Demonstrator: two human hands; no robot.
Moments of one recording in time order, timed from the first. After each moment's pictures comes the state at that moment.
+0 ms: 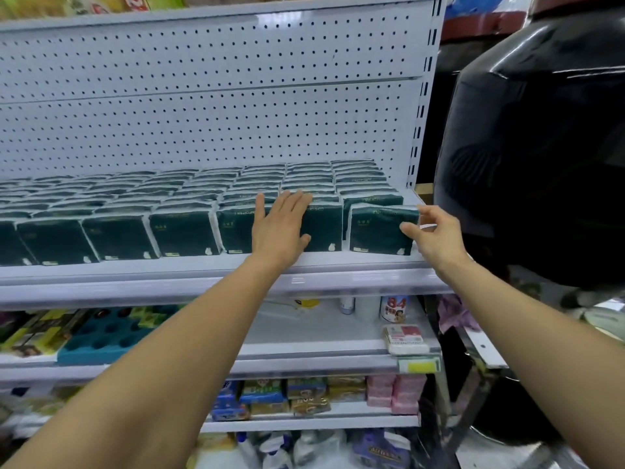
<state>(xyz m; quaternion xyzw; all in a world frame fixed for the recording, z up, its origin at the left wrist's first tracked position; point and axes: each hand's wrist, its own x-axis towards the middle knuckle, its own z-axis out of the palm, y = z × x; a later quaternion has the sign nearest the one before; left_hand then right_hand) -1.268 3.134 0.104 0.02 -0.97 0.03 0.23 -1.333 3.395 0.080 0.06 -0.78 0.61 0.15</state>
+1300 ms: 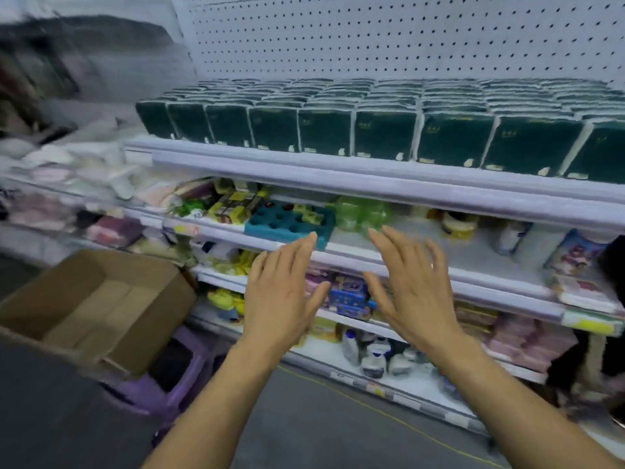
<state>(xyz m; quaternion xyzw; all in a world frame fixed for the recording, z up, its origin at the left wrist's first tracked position) -0.922 2.982 -0.013 0.15 -0.95 -0.01 0.28 -1.041 3.157 -0.007 0.42 -0.85 0.21 0.24</state>
